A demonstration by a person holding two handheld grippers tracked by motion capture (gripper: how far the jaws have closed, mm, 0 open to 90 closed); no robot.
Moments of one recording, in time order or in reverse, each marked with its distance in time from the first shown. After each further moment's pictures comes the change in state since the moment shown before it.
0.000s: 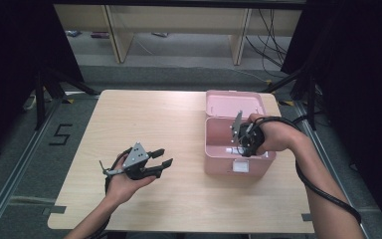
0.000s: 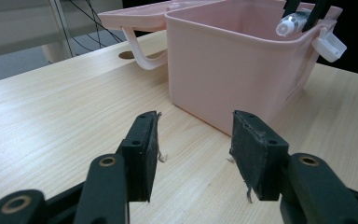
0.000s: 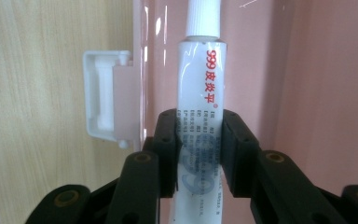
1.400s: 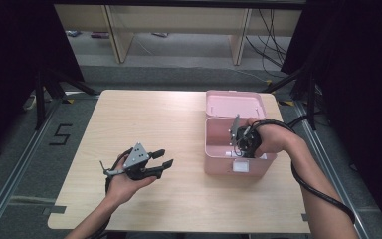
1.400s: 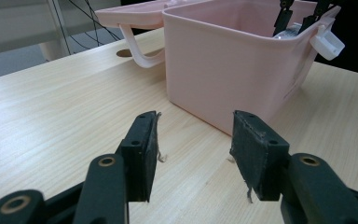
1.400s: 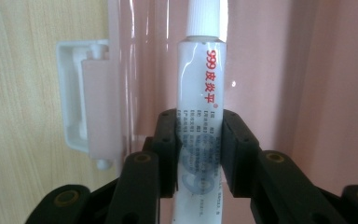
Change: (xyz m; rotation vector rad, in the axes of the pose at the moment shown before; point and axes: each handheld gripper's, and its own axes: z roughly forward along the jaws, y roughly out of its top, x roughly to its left) left arm -0.001 -0.002 0.001 0.011 -0.006 -0.001; right arm -0.006 -0.001 0.024 0.022 0.039 0.002
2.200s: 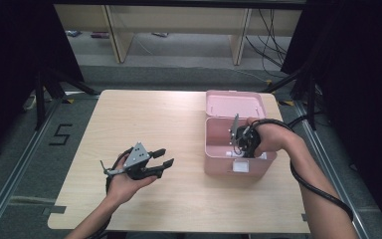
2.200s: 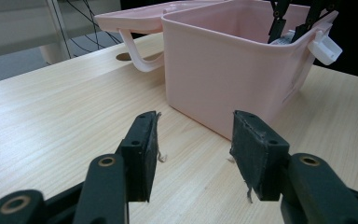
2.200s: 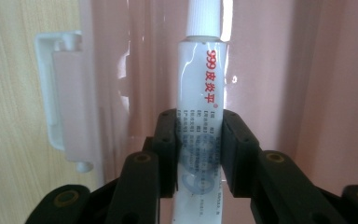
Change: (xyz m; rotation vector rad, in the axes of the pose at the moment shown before) left arm 0.000 0.004 0.000 -0.014 -0.002 0.002; right arm -0.007 -0.001 0.005 0.019 0.012 0.001
